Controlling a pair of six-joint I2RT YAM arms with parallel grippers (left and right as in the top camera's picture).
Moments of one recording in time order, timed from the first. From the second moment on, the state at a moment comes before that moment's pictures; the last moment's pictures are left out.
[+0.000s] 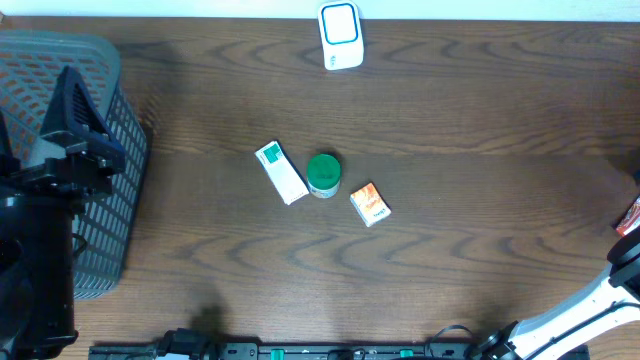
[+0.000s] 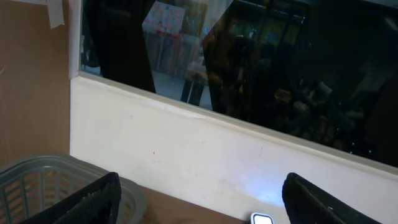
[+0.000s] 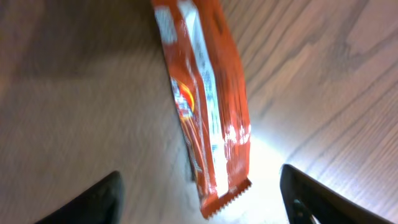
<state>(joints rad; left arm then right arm) -0.12 0.89 1.69 -0.74 -0.27 -0.26 -0.79 2.15 1.83 -1.07 0.17 0.16</state>
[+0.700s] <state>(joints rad) -0.12 0.89 1.69 -0.74 -0.27 -0.26 -0.36 1.68 1.96 -1.38 -0.38 0.18</state>
